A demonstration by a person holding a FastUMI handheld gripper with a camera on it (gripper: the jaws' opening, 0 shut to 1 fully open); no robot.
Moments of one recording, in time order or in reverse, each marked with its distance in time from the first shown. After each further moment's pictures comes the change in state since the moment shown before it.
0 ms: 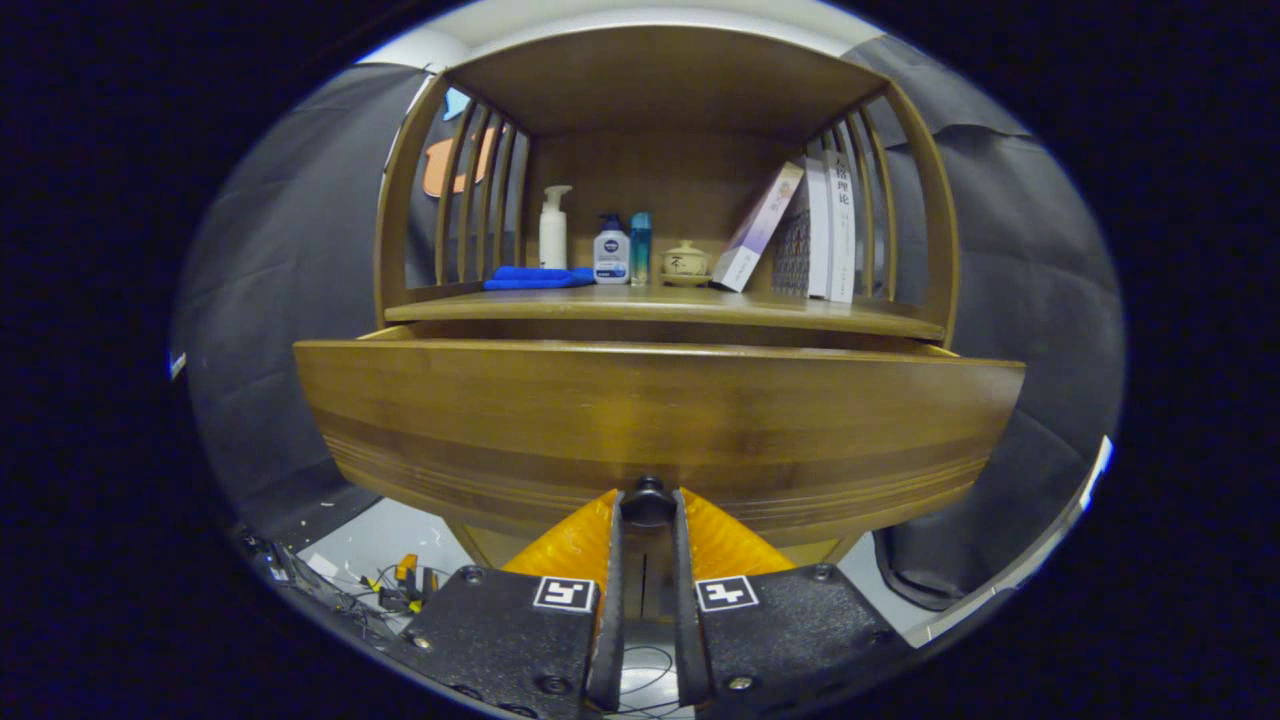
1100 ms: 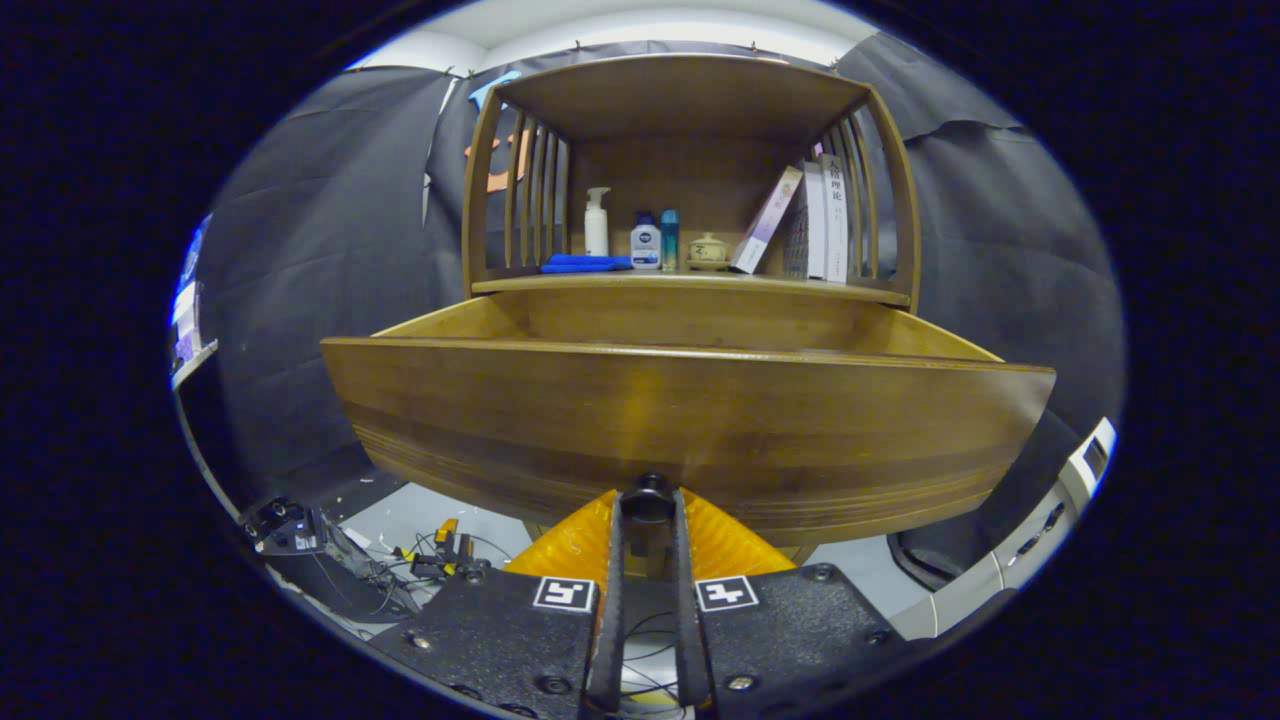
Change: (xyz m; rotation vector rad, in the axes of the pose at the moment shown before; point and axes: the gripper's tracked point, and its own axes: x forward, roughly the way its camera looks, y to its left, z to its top) arm -0.094 0.007 -0.047 -0.018 0.029 0.092
